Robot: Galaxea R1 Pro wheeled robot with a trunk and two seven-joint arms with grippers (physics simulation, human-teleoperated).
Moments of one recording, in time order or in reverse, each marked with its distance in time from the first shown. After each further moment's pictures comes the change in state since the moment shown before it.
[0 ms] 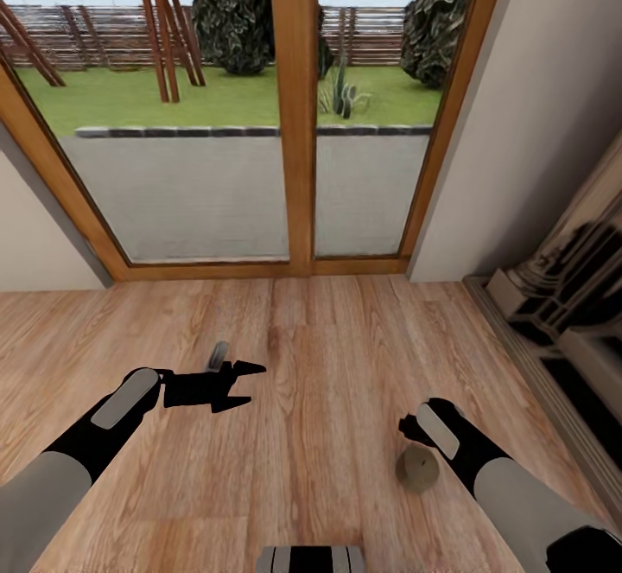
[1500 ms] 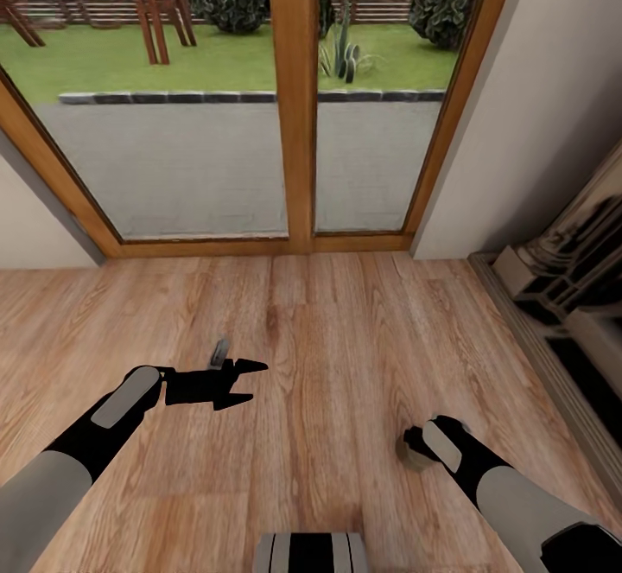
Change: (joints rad) left arm 0.000 0.000 -0.003 -0.026 0.003 0.000 -0.001; right arm -0.001 0.002 0.009 0.152 0.003 -0.145 0.108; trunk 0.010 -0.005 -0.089
